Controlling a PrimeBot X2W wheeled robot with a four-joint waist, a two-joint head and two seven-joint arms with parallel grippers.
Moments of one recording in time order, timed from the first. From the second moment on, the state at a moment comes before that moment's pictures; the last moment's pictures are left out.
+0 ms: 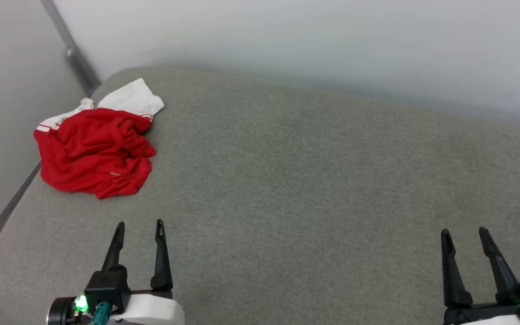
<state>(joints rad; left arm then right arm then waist) 0.04 0.05 -0.06 0.07 -0.08 0.09 -0.26 0.16 -0.05 -0.06 -0.06 0.14 0.13 -0.26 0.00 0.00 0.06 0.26</state>
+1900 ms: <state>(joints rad) -0.88 0.45 0.18 0.45 -0.21 -0.12 -0.10 -0.05 -0.05 -0.08 -0.24 -0.04 0.13 -0.26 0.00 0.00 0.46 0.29</state>
